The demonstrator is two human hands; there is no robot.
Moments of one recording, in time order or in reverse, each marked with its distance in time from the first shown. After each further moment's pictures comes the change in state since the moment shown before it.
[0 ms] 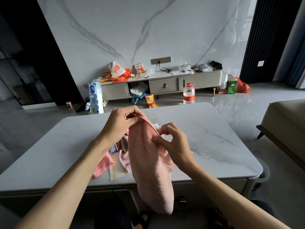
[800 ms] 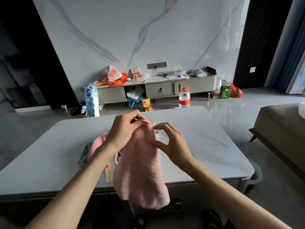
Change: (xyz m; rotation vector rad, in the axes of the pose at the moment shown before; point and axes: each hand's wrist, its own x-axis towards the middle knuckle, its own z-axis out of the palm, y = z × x) left_hand -0.005 0.007 0.026 0.027 0.058 -0.012; right_hand 0.001 -0.004 -0.018 -0.264 -0.109 -0.218
